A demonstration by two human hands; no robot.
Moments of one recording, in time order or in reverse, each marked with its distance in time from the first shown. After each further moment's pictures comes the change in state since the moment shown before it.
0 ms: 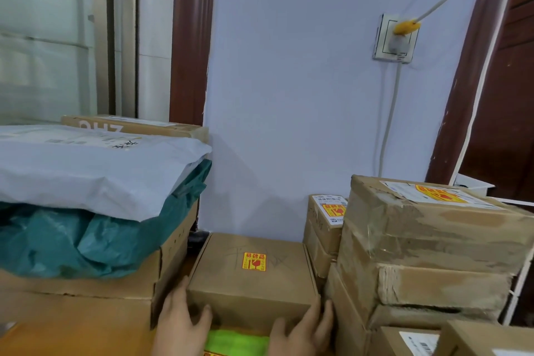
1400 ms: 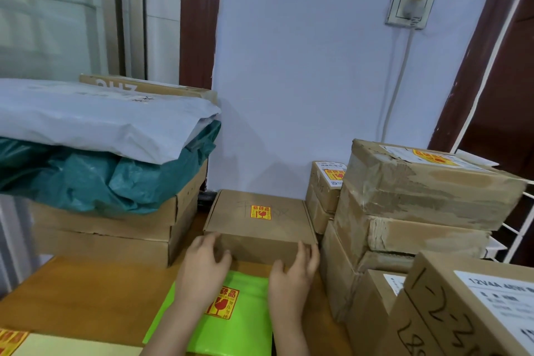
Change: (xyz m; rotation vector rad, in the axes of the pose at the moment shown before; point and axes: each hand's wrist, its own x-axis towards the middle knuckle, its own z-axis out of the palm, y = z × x) left_hand -0.012 0.001 0.007 0.182 -0.056 0.312; right_hand 0.004 -0.003 -0.017 0.206 -0.134 0.085
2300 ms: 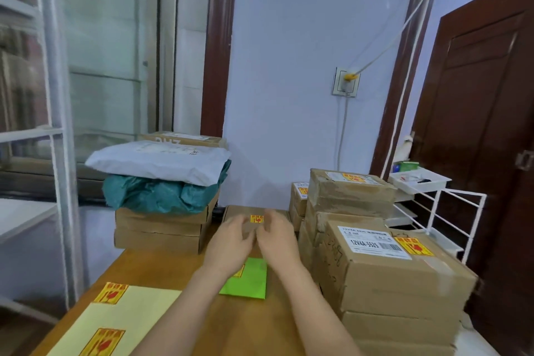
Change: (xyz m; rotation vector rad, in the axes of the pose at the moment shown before) left_hand -0.099 0.128 -0.138 -0.018 -0.070 0.268; right_hand -0.076 -0.191 -0.131 -0.289 -0.394 -0.290
